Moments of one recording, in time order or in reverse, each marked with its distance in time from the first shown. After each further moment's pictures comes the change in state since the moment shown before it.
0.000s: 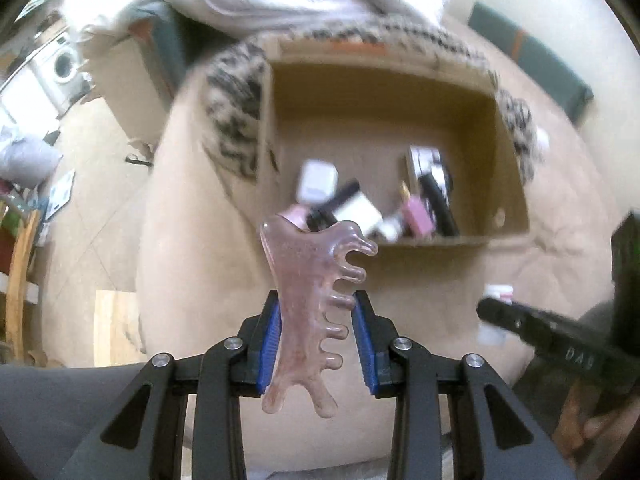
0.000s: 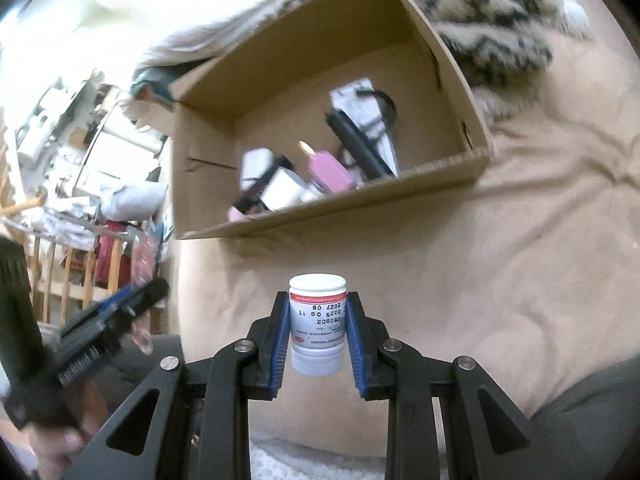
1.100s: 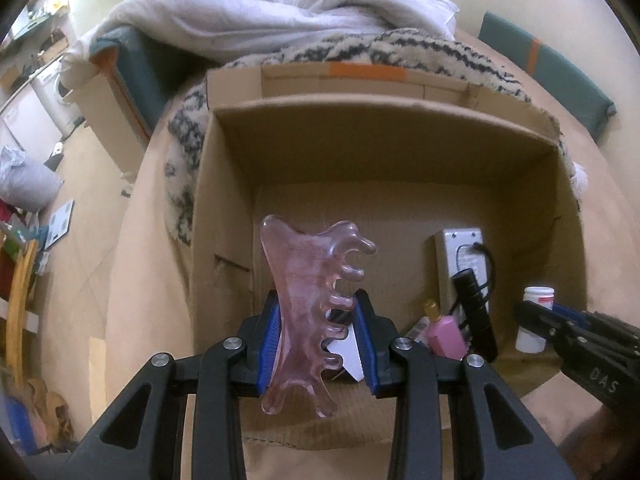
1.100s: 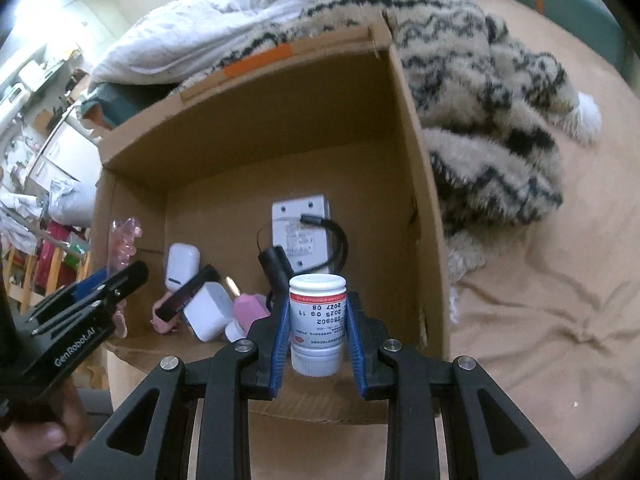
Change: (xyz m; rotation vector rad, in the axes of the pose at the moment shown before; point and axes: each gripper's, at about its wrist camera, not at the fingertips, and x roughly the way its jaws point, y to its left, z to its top) left arm 0.107 -0.026 0.079 0.030 -0.067 0.055; right arm 0.040 -0.023 0.096 -0.074 -0.058 -0.241
